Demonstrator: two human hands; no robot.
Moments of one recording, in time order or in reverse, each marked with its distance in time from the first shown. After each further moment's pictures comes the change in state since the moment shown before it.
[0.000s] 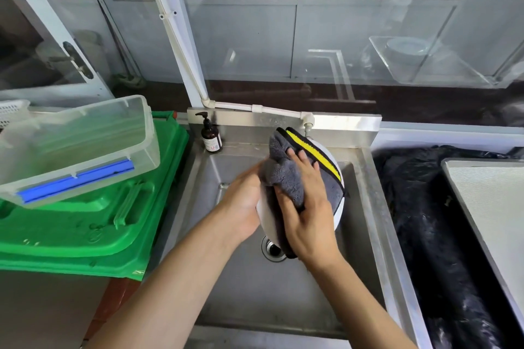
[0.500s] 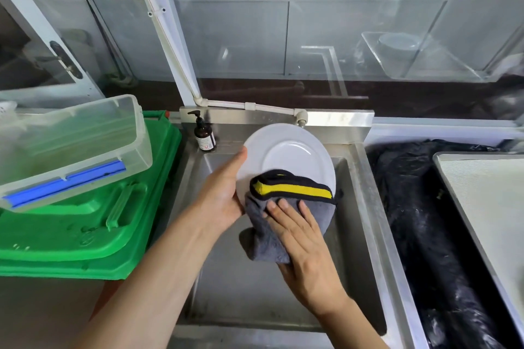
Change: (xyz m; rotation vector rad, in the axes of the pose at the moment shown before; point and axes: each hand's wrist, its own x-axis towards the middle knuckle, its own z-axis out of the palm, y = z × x) left_hand 0.001 0.014 -0.017 0.038 0.192 -0.032; right_hand -0.068 0.020 -0.013 -0.275 -0.192 -0.345
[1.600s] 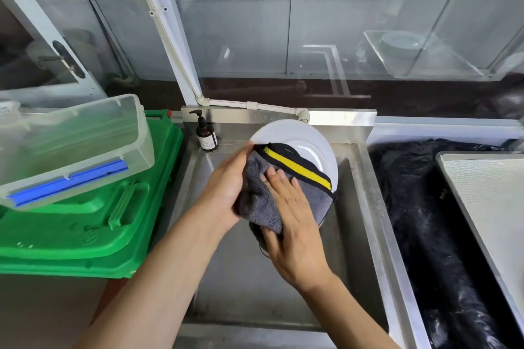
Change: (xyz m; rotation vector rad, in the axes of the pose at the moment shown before) left_hand -0.007 0.003 0.013 0.003 0.045 0.167; right_hand 0.042 -0.008 0.010 0.141 0.059 0.146
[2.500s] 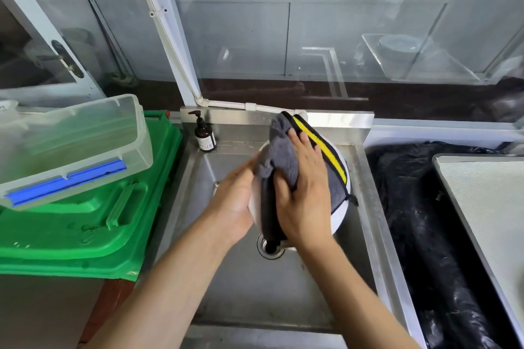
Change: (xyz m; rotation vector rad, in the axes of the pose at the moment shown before) left_hand -0.016 -0.012 0.007 -0.013 -0.150 -0.053; right_hand 0.059 -0.004 -0.020 -0.045 0.207 0.199
